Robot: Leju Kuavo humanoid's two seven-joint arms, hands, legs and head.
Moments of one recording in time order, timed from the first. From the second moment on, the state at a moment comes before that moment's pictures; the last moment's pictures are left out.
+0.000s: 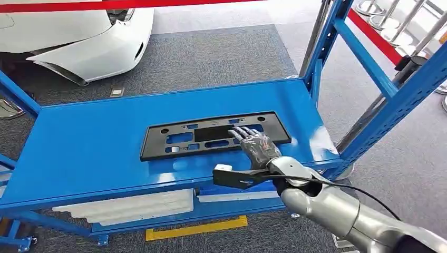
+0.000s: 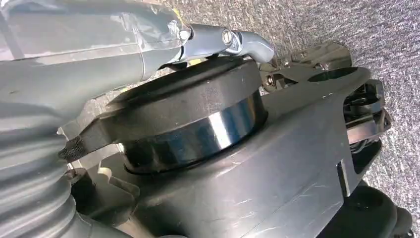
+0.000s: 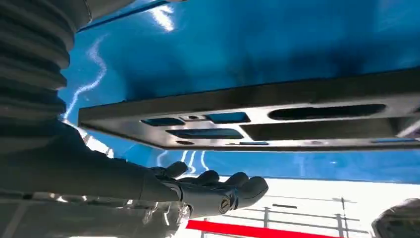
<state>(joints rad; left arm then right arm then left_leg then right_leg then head) -0.14 -0.07 -1.31 -0.18 1.30 0.06 0.07 -0.68 -0.39 1.07 -1.36 0.75 0.22 0.31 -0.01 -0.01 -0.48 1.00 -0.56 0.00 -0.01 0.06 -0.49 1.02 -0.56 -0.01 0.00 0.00</state>
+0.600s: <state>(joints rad) -0.14 -0.07 -1.31 -0.18 1.31 0.07 0.07 -0.75 -0.46 1.15 -1.23 0.79 0.23 0.38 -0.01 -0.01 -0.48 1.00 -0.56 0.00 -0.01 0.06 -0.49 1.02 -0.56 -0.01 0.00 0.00</state>
